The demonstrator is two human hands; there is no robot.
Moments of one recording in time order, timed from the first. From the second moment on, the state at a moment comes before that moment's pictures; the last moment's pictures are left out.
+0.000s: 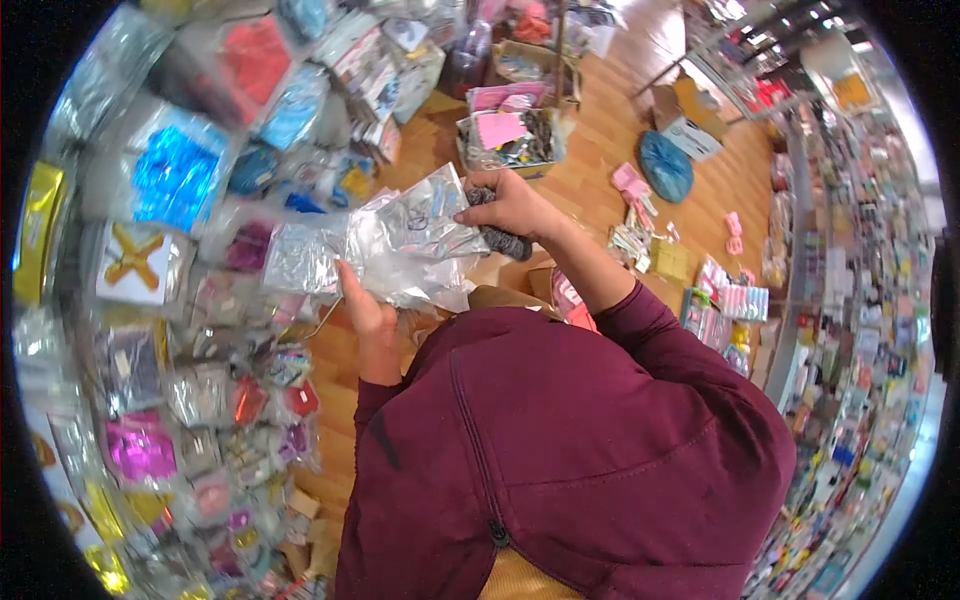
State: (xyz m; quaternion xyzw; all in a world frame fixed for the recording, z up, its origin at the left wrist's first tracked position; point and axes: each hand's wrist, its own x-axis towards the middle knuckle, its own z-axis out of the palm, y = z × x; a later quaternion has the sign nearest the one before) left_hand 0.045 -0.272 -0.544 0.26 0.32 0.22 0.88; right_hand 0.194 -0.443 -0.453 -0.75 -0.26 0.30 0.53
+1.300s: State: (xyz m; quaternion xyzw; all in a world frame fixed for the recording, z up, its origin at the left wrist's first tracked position) left_hand 0.009 -0.233 -0.546 0.37 0.17 0.26 0.87; right_hand 0.177 -0.320 -0.422 -0.52 -0.11 0.47 0.71
